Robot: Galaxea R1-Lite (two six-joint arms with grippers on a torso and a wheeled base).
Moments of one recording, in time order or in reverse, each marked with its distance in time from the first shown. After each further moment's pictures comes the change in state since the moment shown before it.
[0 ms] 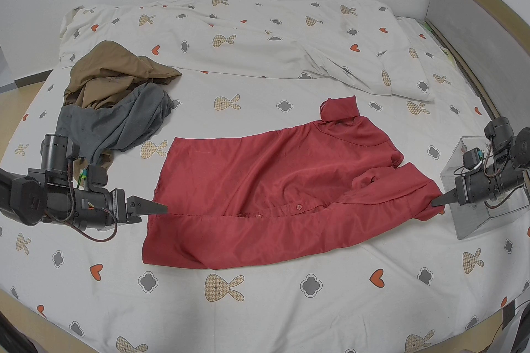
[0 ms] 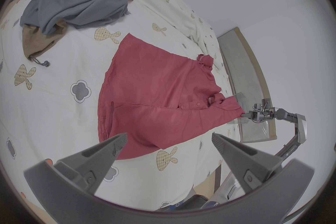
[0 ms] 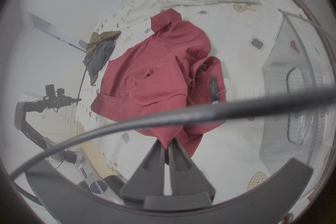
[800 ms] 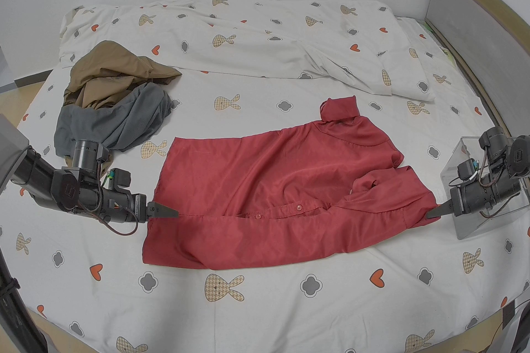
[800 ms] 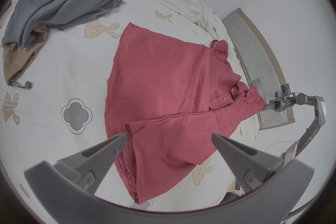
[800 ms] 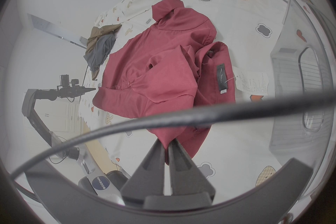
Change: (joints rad) left arm 0.009 0.291 -0.194 0.000 0.058 0.213; right arm 0.021 0.015 0.054 -0.008 0.009 -0.006
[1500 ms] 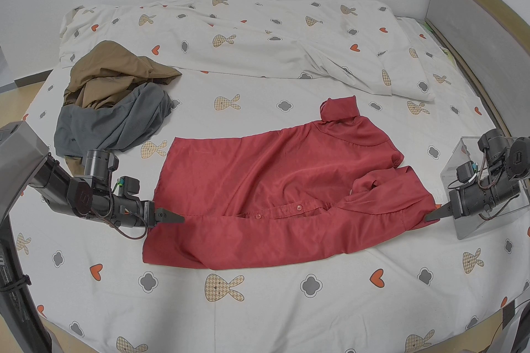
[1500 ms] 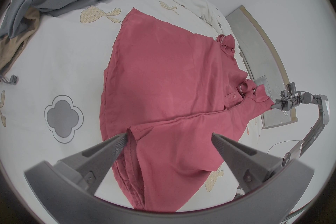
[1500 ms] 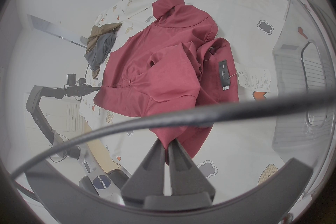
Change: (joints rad) left arm -0.005 0.122 -0.037 -0.063 0.001 0.010; right arm 0.006 0.000 0.014 -0.001 0.003 0.002
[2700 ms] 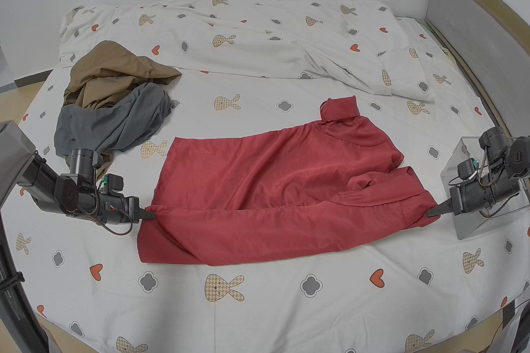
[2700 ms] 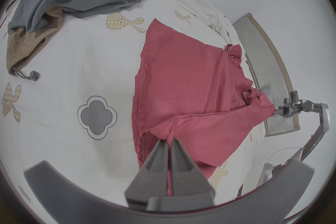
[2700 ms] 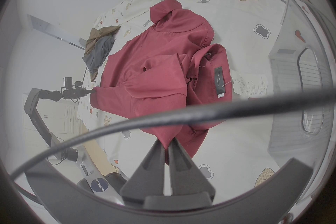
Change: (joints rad) left arm 0.086 -0.028 0.018 0.002 0.000 -0.004; right arm -0.011 0.007 -0.009 -0.028 -0.007 0.009
